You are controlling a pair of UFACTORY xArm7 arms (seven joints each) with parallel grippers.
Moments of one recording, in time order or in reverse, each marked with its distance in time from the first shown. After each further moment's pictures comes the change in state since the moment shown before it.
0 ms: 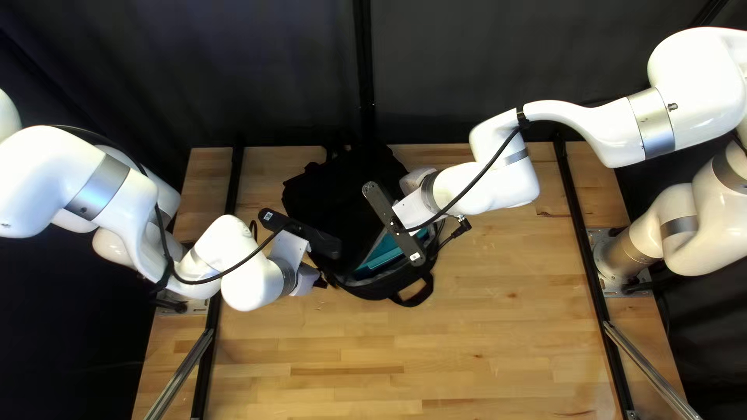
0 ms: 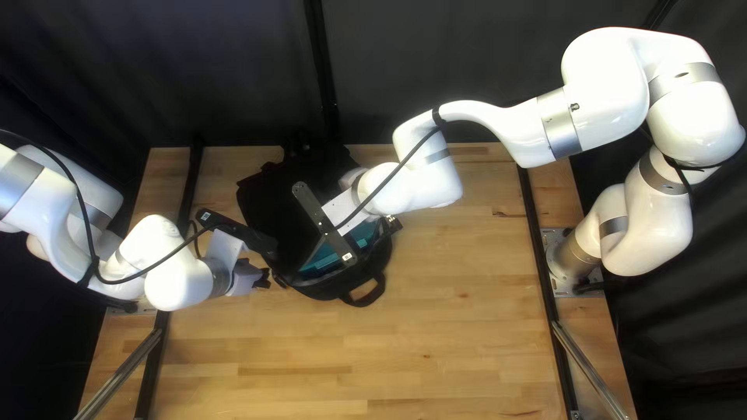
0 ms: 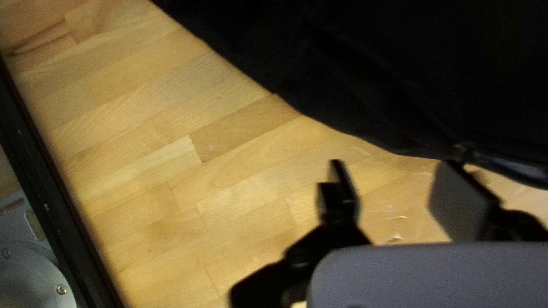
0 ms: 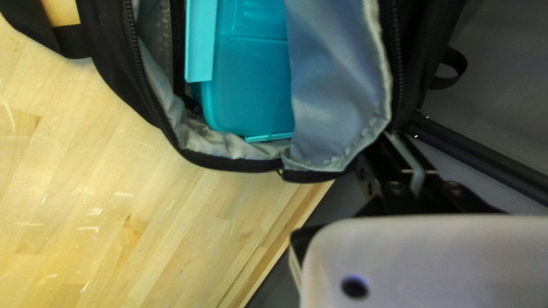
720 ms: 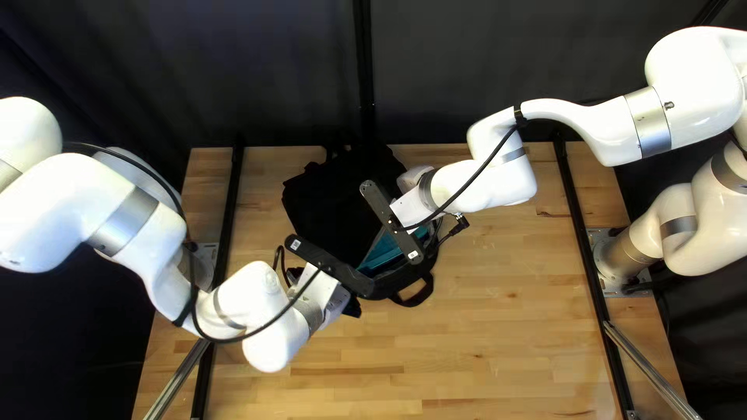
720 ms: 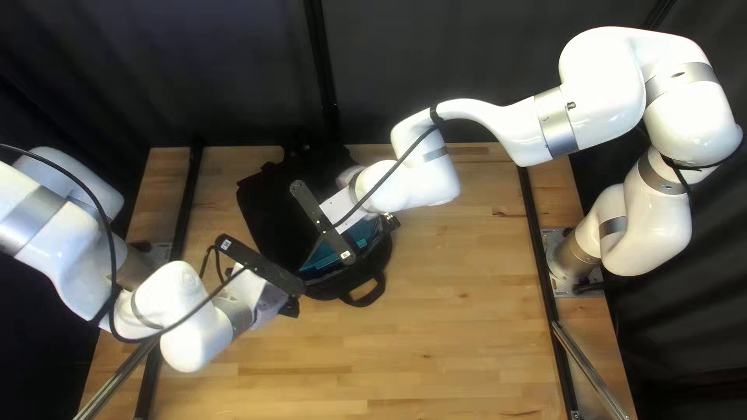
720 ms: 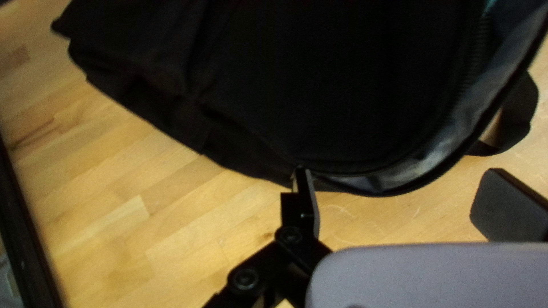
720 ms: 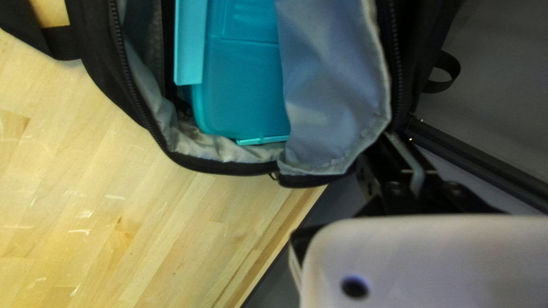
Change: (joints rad) left arm -0.019 0.254 -0.110 0.251 0.243 0.171 -0.107; right arm -0.002 0.000 -0.002 0.003 -0.004 -0.003 -0.008
